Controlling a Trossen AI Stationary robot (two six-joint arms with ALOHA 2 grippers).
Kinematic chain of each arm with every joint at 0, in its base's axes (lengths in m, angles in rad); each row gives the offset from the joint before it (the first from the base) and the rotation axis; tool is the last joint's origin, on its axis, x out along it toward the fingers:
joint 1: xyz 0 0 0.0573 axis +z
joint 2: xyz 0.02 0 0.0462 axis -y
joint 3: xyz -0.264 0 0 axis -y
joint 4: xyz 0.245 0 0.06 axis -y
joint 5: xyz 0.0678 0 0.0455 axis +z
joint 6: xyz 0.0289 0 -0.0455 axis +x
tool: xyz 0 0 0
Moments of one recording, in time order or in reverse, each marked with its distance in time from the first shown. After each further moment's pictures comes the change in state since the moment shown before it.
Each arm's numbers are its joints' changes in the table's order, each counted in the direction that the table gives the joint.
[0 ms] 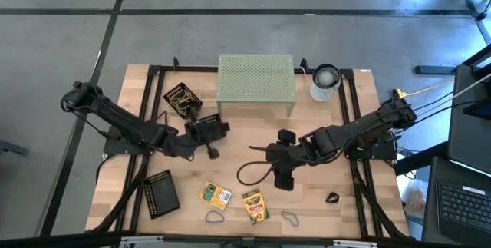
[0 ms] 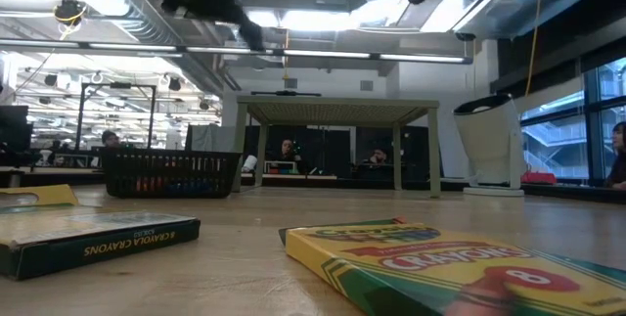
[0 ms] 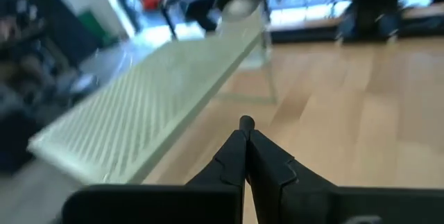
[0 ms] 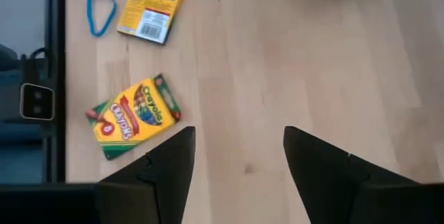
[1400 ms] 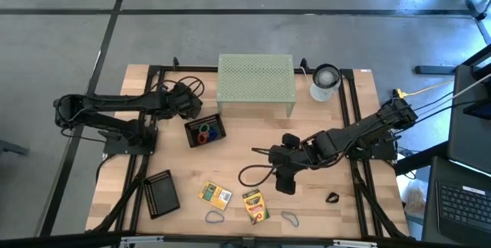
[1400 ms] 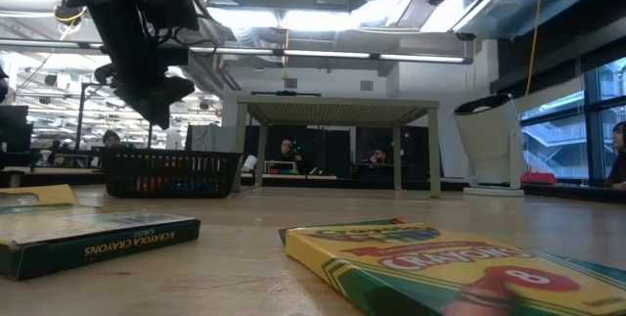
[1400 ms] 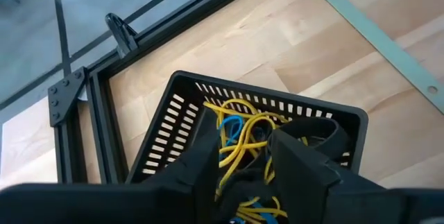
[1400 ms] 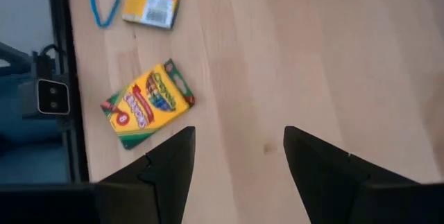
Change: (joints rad) left arm 0.679 0.125 -0.035 -0.844 -0.280 -0.518; right arm 0.036 0.000 -0.015 -0.022 0.030 0.118
